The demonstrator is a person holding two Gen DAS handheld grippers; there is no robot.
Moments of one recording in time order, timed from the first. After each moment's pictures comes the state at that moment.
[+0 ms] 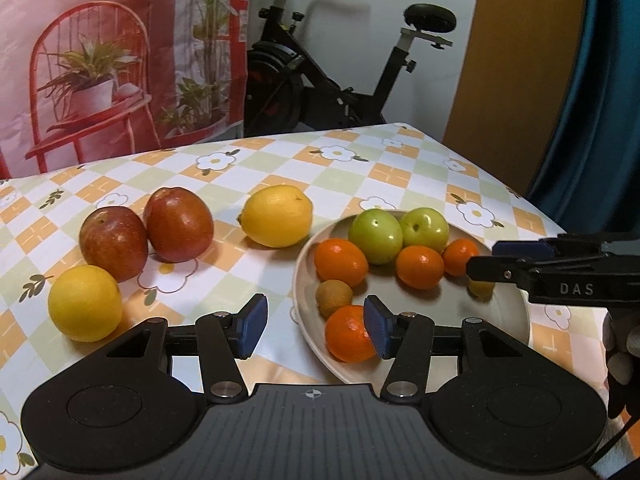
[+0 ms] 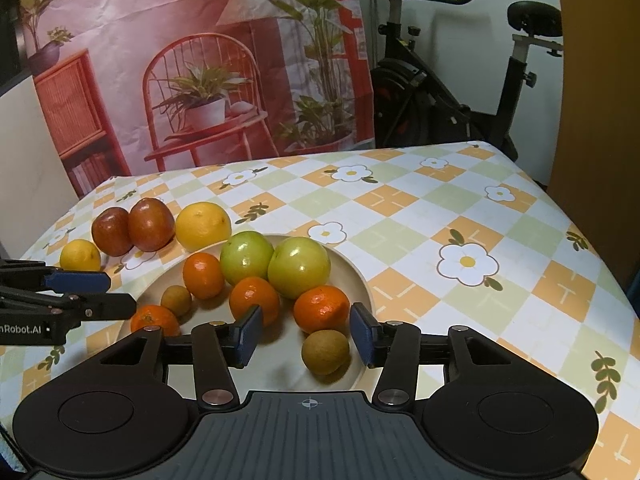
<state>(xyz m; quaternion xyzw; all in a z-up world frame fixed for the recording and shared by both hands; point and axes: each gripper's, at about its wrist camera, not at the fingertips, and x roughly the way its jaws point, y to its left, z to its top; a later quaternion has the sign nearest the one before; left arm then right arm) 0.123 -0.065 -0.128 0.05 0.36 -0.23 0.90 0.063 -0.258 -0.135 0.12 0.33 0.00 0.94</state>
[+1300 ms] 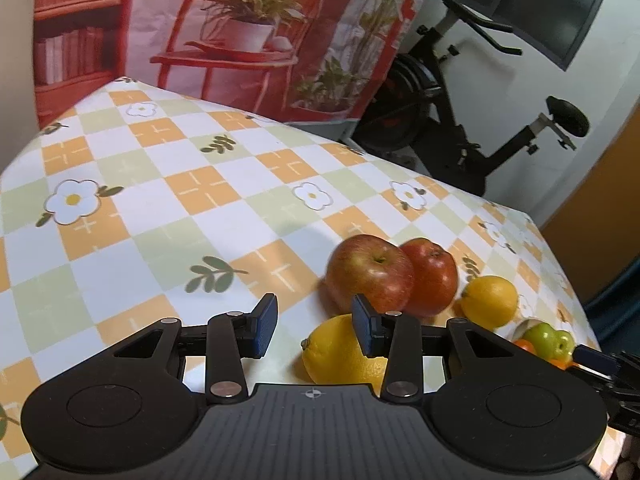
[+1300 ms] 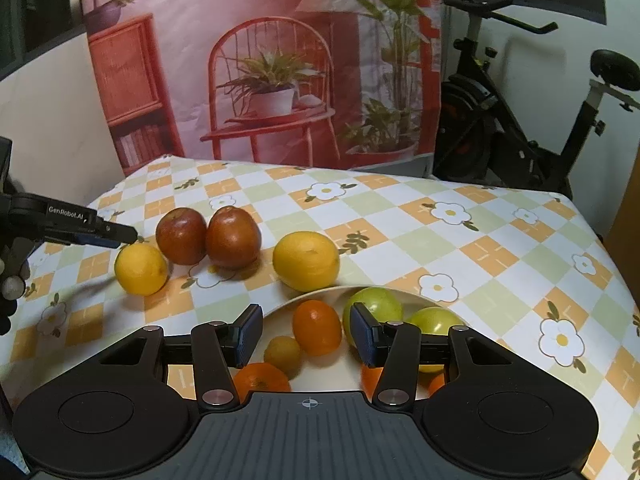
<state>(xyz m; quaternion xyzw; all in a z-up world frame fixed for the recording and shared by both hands) 0.207 0.106 -0.121 -0.13 0.41 -0.12 0.90 0.118 -0.172 -0.095 0.06 0.34 0.07 0.94</state>
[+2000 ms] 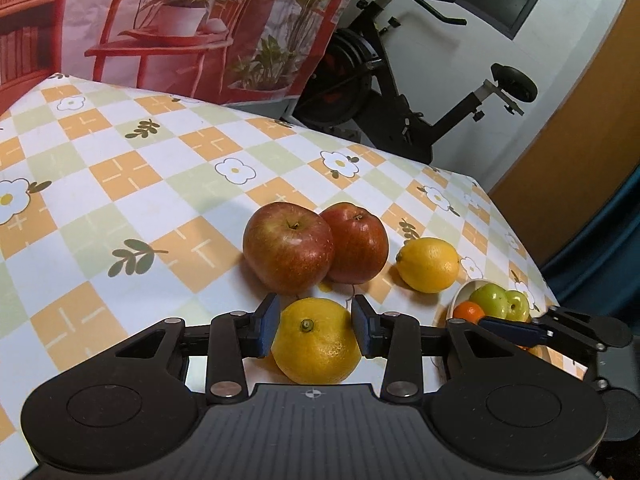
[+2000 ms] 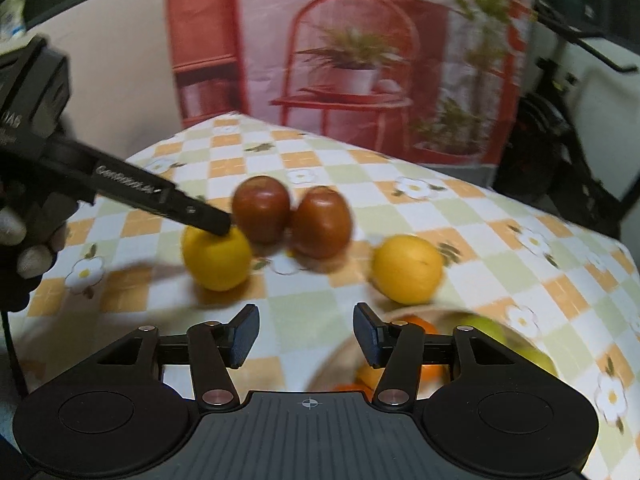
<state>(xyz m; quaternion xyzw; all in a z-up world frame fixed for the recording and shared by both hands) 0.203 0.078 -0.128 -0.12 0.42 -0.21 0.88 0.147 -0.098 -0.099 -0.03 0.36 0.16 0.92</state>
